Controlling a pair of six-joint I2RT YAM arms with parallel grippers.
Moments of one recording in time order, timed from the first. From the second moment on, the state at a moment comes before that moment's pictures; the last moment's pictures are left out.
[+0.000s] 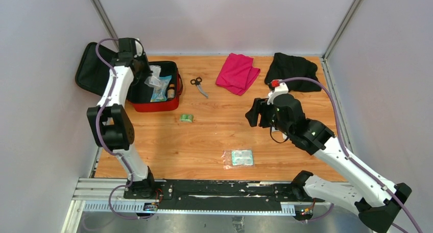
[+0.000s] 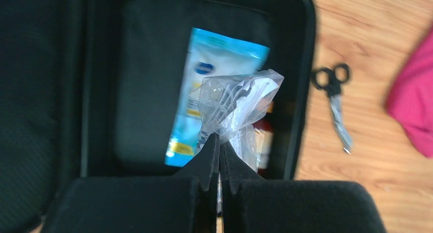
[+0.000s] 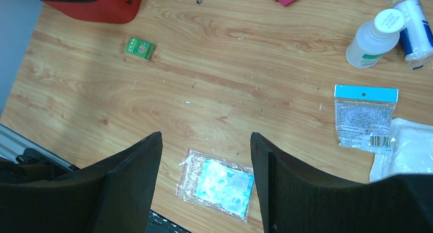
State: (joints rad) left arm 0.10 1.76 1.60 -0.61 0.10 -0.21; right arm 0.76 0.90 0.99 -0.55 0.21 0.47
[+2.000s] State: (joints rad) left arm -0.38 1.68 1.03 -0.39 -0.12 -0.35; right arm 0.75 0.99 0.92 -0.58 0.07 0.45
